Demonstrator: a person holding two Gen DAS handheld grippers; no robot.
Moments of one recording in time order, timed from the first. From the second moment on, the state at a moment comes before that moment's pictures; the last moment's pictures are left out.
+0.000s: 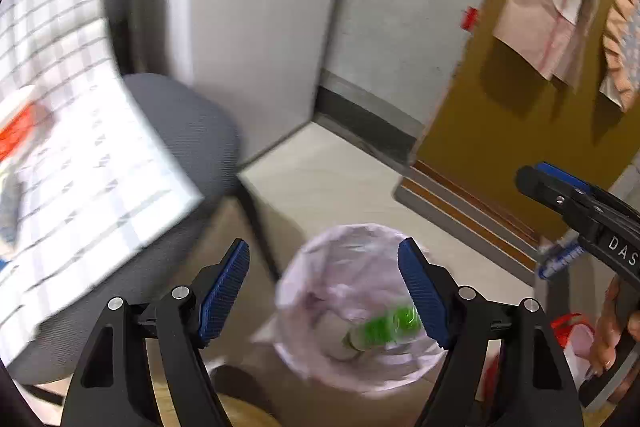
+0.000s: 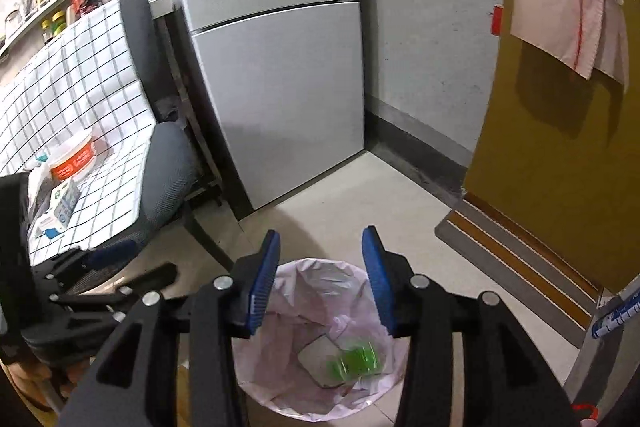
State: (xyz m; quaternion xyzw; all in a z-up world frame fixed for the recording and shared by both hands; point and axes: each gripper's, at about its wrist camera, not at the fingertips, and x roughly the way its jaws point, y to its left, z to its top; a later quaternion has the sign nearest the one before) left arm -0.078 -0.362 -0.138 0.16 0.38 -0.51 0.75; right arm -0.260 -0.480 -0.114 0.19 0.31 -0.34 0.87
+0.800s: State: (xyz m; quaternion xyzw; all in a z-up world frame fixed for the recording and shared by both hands) left arm 0.028 -0.062 -0.092 0.07 0.38 -0.20 0.90; right arm -0.074 -0.294 -0.072 0.08 0.32 -0.05 0.94
